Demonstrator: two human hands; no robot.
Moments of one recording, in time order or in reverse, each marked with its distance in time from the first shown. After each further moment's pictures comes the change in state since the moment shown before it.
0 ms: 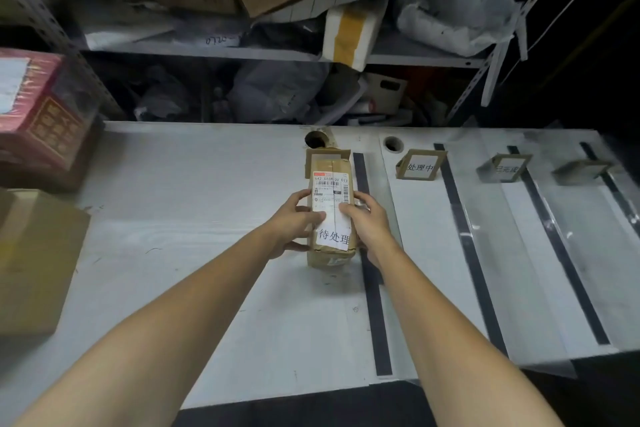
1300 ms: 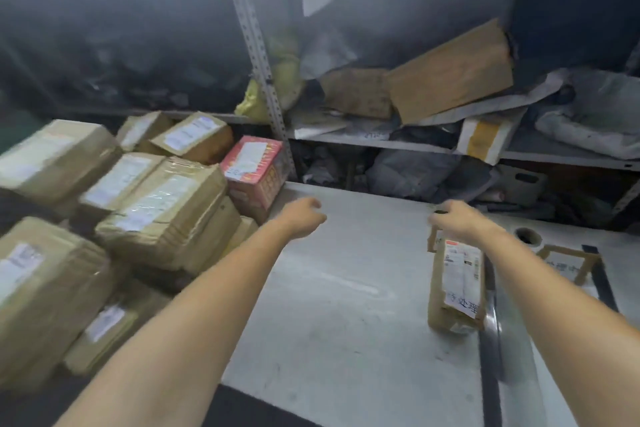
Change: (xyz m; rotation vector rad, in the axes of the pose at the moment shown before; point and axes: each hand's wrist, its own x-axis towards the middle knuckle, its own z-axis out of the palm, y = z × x) left_hand -0.172 0.066 -0.172 0.699 0.605 0.096; right_hand -0.031 -0.164 0.051 -0.959 -0.266 -0.356
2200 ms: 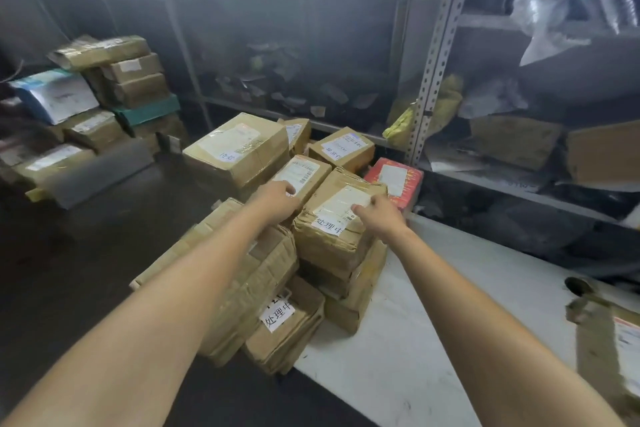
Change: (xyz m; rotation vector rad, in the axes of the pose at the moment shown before) left_hand -0.090 -0.290 -0.249 -0.081 0.330 -0.164; right_hand -0.074 -0.401 0.254 0.125 -0.069 -0.280
